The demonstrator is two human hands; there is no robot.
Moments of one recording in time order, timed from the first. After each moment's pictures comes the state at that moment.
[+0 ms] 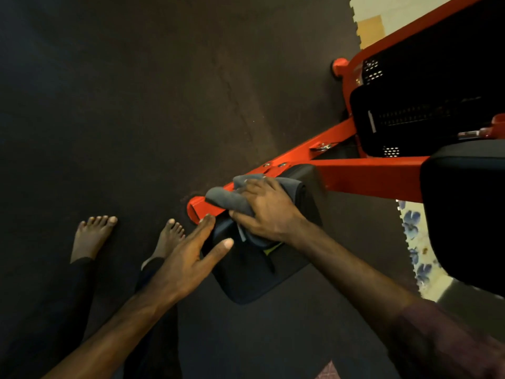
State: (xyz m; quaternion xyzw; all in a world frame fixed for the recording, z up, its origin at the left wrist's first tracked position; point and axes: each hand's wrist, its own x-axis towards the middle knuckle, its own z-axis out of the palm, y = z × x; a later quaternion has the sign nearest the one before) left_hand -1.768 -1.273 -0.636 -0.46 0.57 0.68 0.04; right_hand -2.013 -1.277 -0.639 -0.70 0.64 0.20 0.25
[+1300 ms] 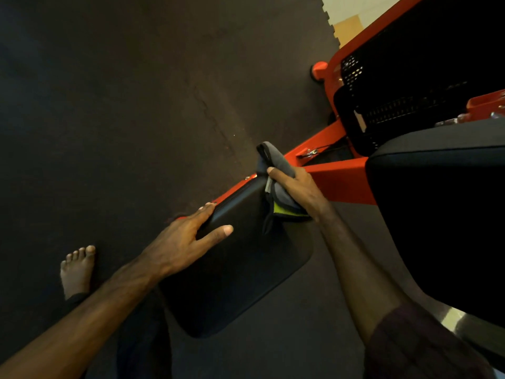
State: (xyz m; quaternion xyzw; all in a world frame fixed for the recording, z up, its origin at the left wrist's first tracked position) left_hand -1.883 -1.322 -0.644 -0.36 0.65 0.65 0.14; right_hand -2.180 -1.272 -0.626 -0.26 0.85 -0.15 0.43
